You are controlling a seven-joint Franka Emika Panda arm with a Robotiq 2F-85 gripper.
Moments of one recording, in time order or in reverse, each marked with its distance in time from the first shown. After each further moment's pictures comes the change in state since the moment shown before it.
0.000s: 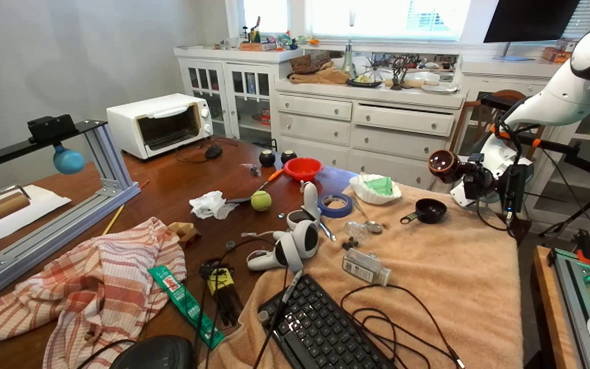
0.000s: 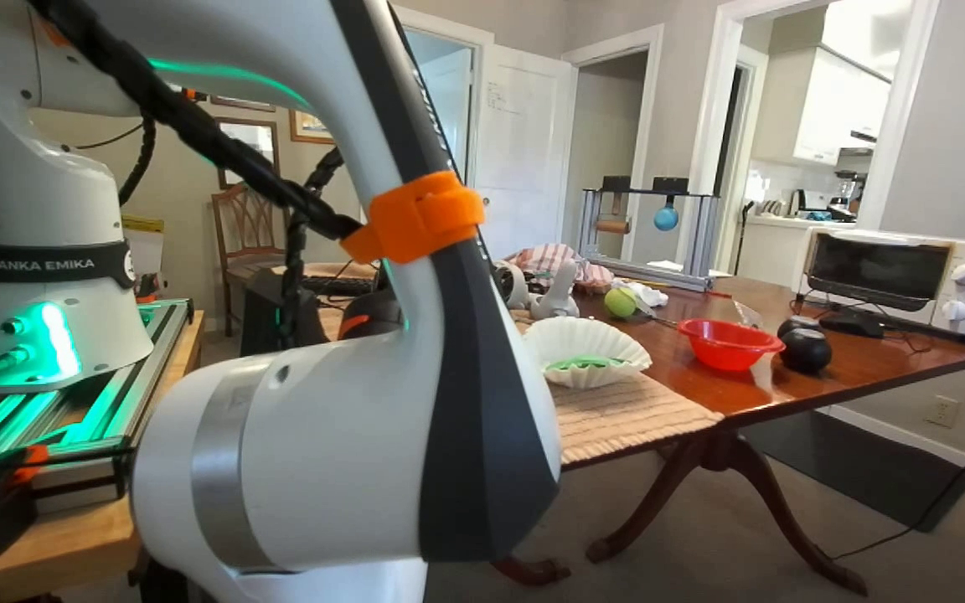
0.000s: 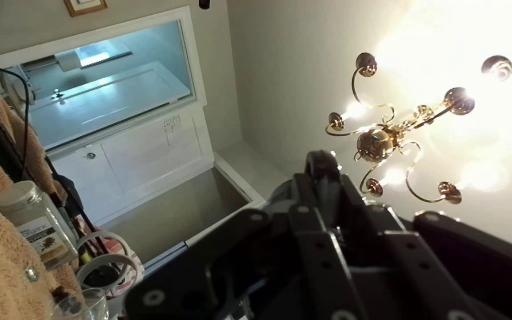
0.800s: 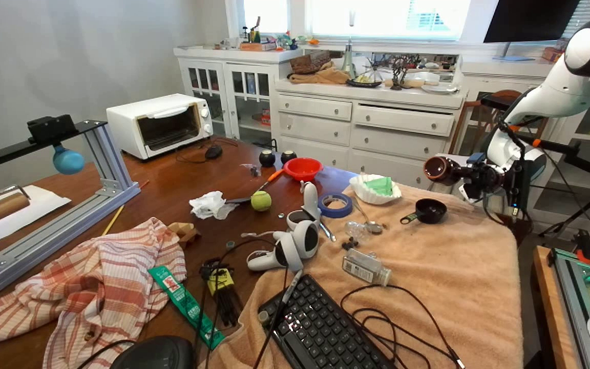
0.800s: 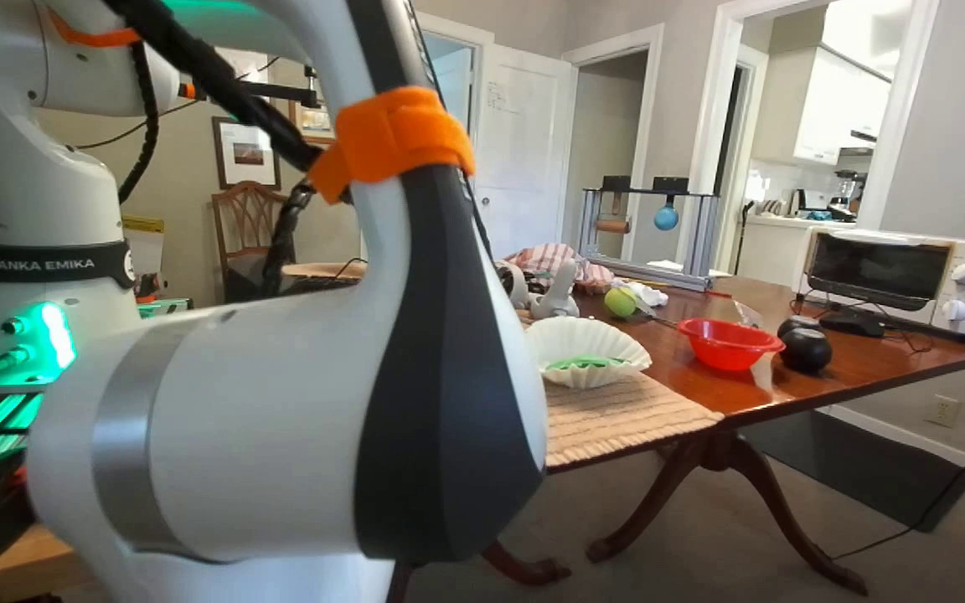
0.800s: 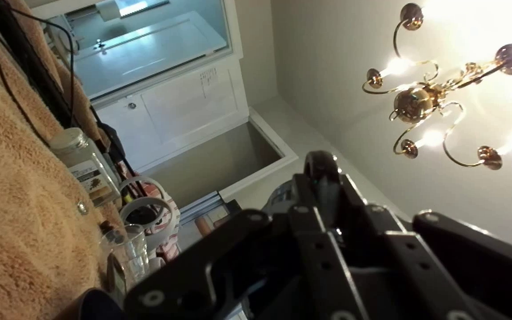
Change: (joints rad) arm 0.123 -0.061 -0.183 -0.025 0.080 0.048 -0.019
